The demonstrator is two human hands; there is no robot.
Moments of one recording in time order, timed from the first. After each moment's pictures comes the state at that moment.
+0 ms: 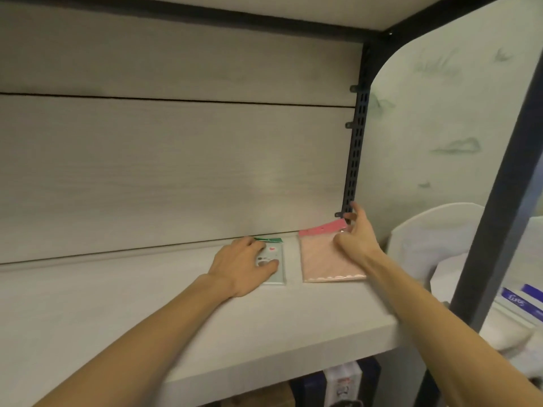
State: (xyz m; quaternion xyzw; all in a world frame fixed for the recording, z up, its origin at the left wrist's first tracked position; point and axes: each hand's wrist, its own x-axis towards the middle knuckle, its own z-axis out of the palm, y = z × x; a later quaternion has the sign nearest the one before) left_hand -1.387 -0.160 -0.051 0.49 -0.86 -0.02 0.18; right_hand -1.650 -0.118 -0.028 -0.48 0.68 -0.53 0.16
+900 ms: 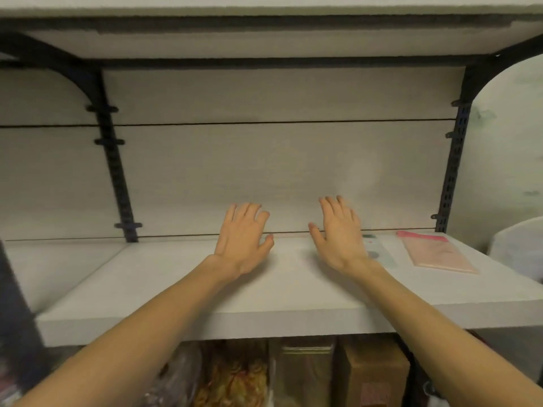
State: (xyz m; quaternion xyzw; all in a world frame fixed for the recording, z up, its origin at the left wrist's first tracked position) left_hand -1.147 -0.083 0.001 0.51 -0.80 0.23 0.22; right_hand -1.370 -0.074 -0.006 -0.70 0.61 -0.34 -0.14
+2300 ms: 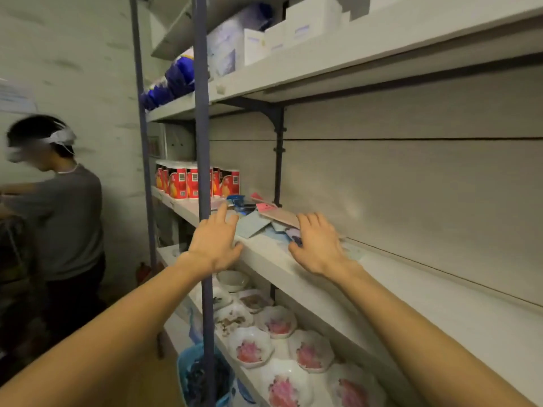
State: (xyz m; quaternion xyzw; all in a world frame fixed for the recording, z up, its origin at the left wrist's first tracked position) left_hand -0.278 0.123 0.014 0.87 -0.42 0.24 0.09; right_hand -0.432 -0.051 0.013 -0.94 0.21 -0.27 -0.04
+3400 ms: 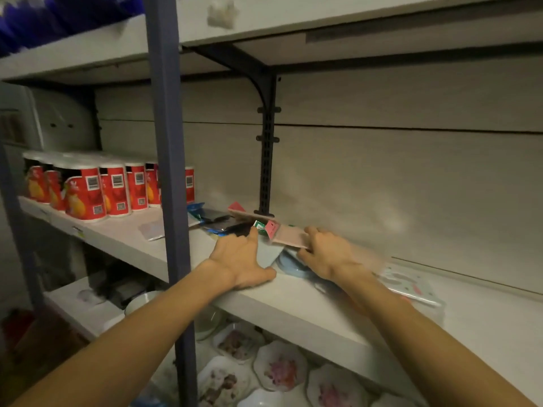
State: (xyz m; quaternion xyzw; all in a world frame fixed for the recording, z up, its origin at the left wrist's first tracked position) left_hand -0.044 -0.039 -0.002 0.77 -0.61 0.18 0.05; right_hand -0.222 -0.153 -0.005 -0.88 0.42 -0.20 -0.05
